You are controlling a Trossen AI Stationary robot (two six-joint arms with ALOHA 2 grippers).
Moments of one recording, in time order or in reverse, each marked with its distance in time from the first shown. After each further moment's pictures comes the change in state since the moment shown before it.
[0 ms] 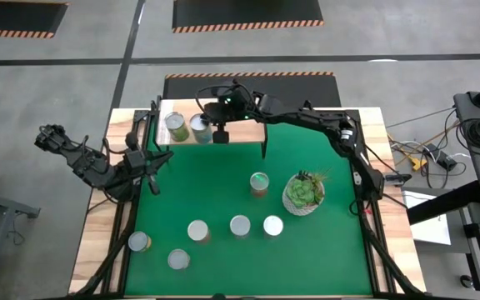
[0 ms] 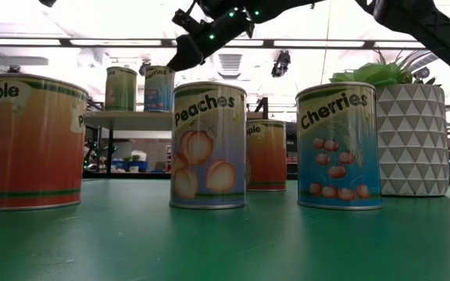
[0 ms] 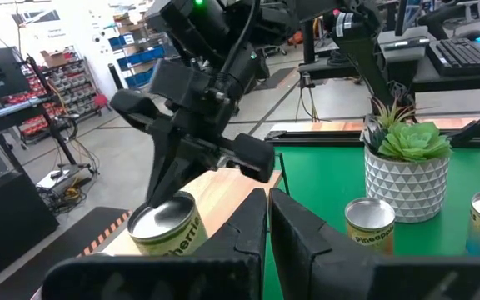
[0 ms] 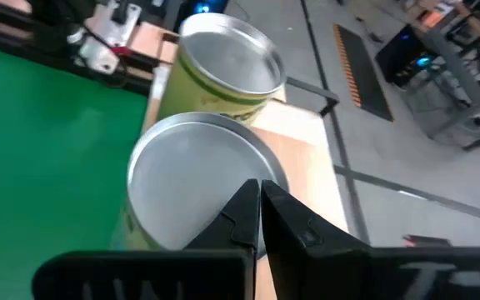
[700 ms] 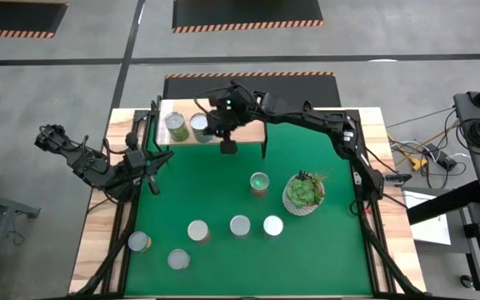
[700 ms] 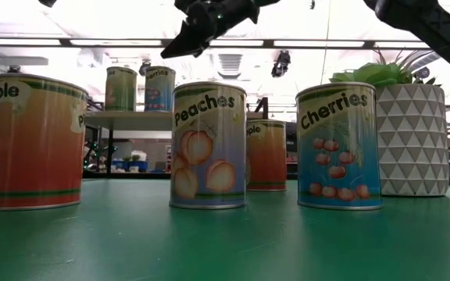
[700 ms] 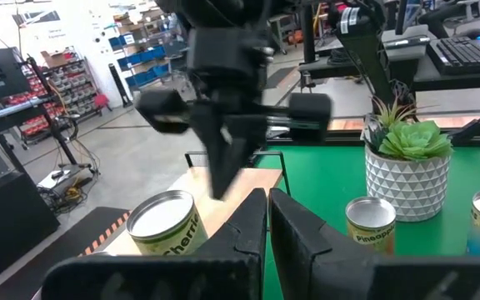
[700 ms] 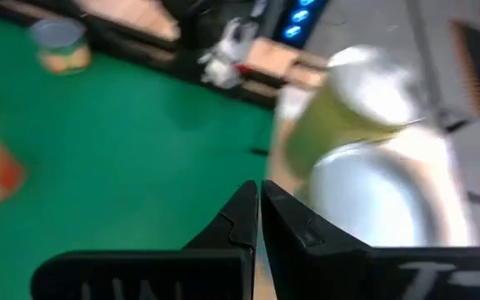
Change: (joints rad) left arm 0.000 0.000 0.000 -0.005 0.000 0.000; right arm 0.041 -0.013 0.096 -0.260 -0.252 0.044
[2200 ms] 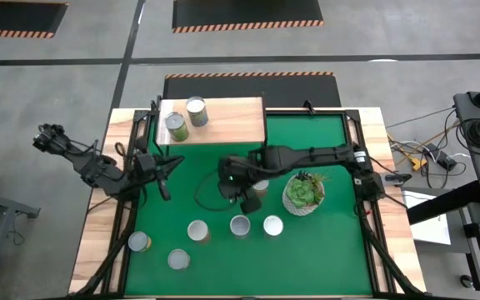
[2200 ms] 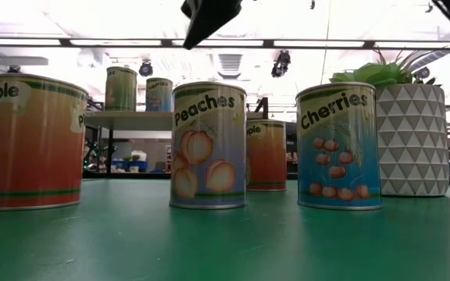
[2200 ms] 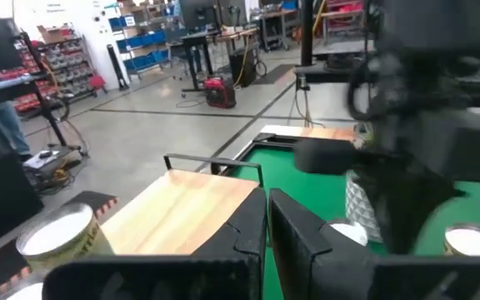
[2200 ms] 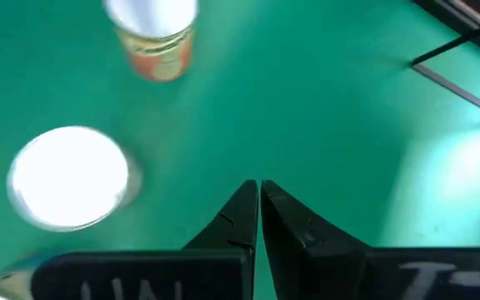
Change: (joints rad) left arm 0.028 0.211 0.132 0.042 0.012 -0.118; right arm 0.381 -0.122 -0.183 -0.319 0.354 0.085
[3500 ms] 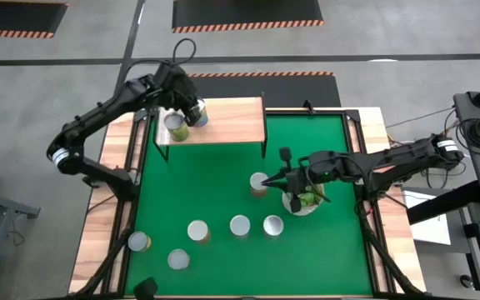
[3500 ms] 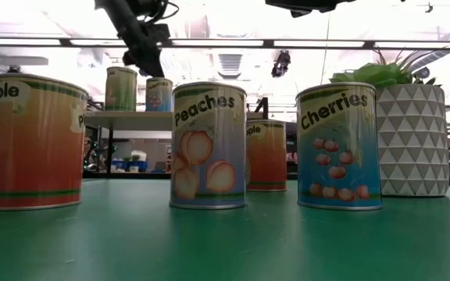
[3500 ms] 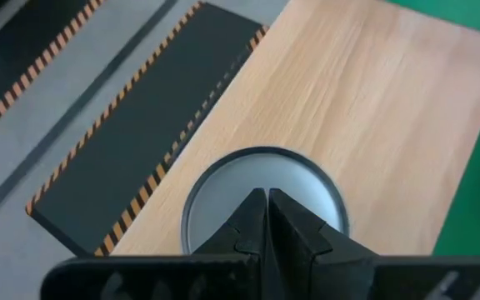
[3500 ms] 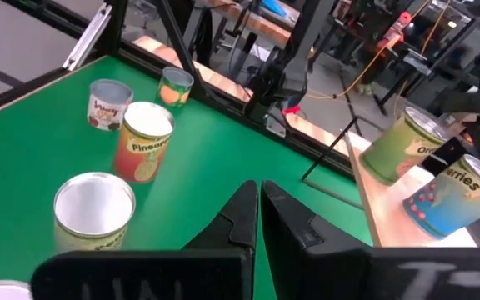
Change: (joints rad) left arm 1.265 0.597 0.550 -0.543 1.043 0.272; right arm 0.029 -0.866 -1.260 1.136 0.012 -0.021
